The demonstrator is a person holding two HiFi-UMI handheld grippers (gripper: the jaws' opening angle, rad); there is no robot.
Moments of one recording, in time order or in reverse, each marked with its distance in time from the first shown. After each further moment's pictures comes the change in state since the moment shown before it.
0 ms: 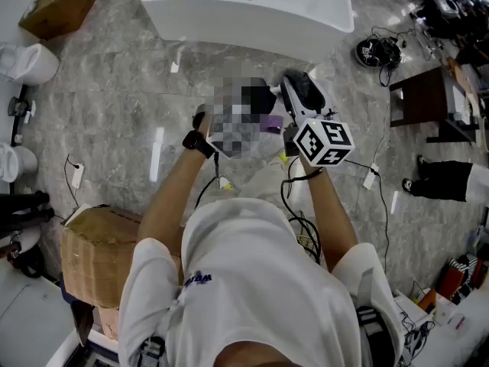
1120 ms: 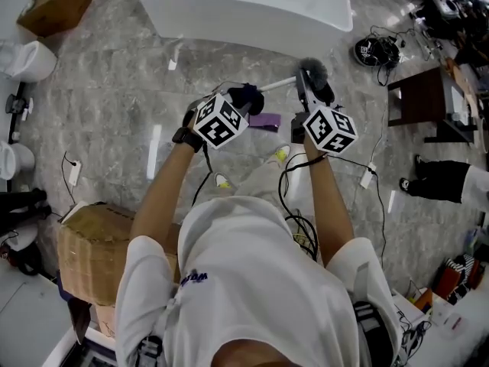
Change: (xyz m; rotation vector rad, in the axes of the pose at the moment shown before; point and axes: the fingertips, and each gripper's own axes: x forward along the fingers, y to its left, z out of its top) left arm 0.008 -0.004 -0.053 -0.200 0.116 -0.106; right arm 0.009 -0.072 -0.017 0.082 -0.028 -0.123
